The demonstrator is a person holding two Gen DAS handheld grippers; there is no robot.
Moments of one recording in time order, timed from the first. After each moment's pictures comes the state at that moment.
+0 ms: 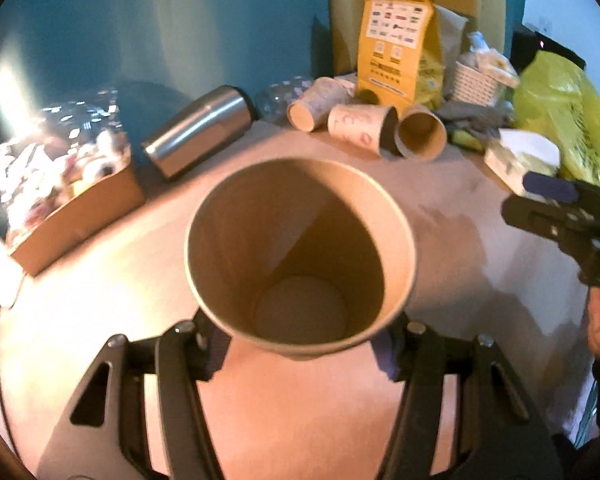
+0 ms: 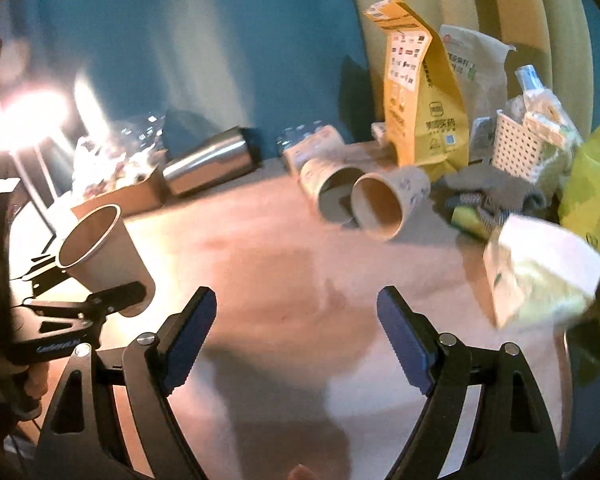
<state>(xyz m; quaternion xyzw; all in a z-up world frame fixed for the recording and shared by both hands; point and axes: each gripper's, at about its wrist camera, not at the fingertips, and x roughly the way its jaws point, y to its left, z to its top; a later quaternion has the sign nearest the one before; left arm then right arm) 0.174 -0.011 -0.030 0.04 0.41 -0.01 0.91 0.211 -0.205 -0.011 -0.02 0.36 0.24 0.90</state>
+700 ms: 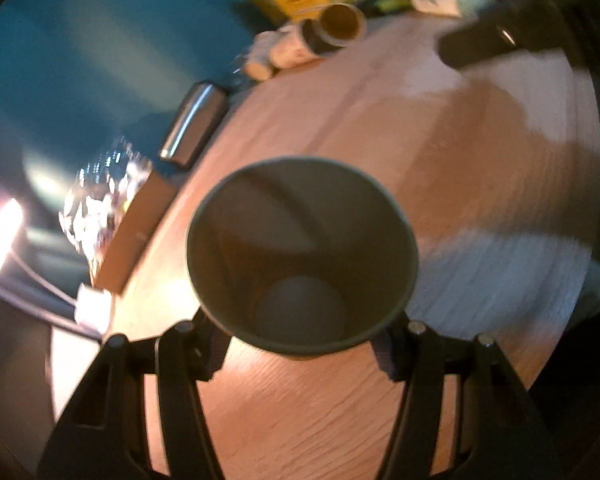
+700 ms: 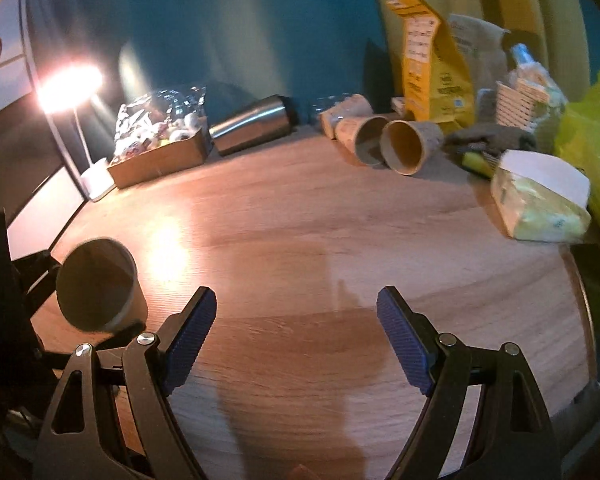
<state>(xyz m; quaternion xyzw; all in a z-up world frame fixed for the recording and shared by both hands) 0.077 -0.086 -0.082 0.32 0.43 0.03 0.84 0.135 -0.217 -0.026 0.00 0.37 0.25 0.89</state>
